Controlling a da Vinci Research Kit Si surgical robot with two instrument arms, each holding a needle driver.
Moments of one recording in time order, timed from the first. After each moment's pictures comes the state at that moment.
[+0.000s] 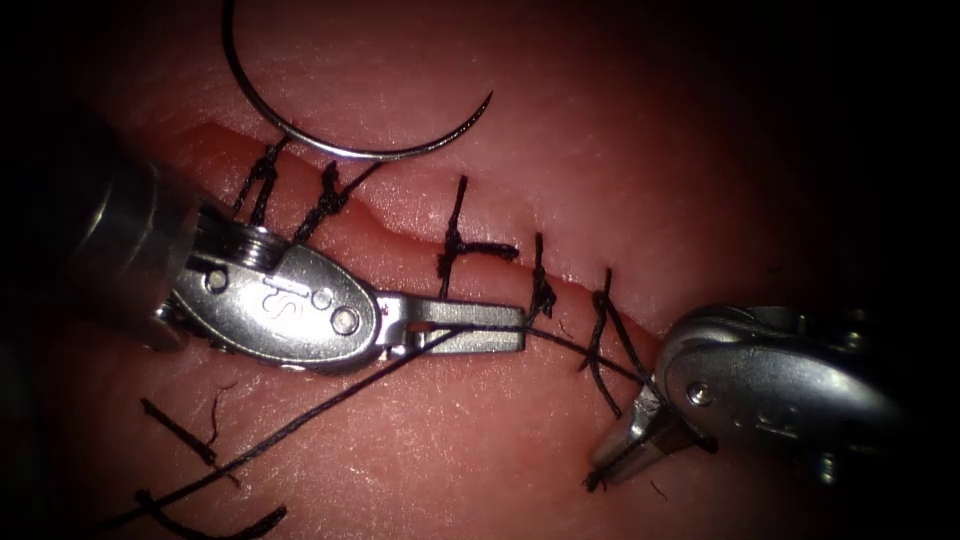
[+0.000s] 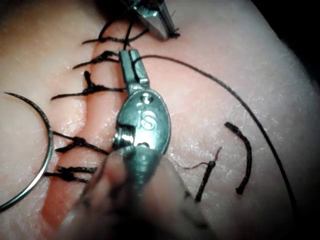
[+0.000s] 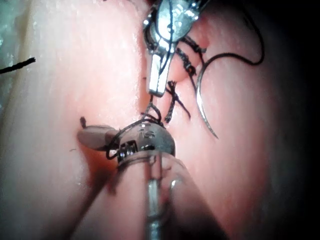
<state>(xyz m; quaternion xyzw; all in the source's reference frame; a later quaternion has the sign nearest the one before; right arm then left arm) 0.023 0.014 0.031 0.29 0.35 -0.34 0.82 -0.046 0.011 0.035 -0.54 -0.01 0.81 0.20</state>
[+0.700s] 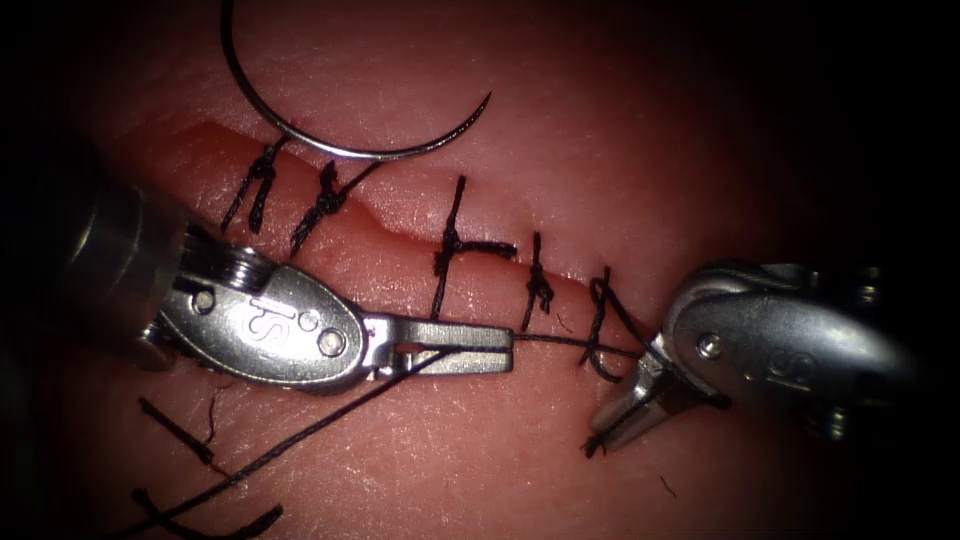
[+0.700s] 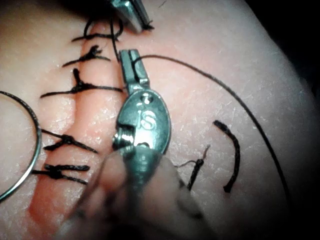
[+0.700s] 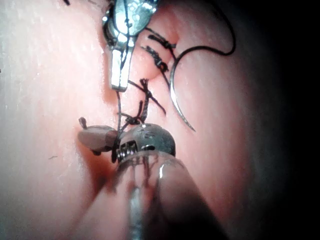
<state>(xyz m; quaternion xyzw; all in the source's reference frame) 0.023 0.018 0.030 0.28 0.40 -0.27 0.83 -0.045 0.010 0.035 -0.55 -0.01 0.81 0.20</state>
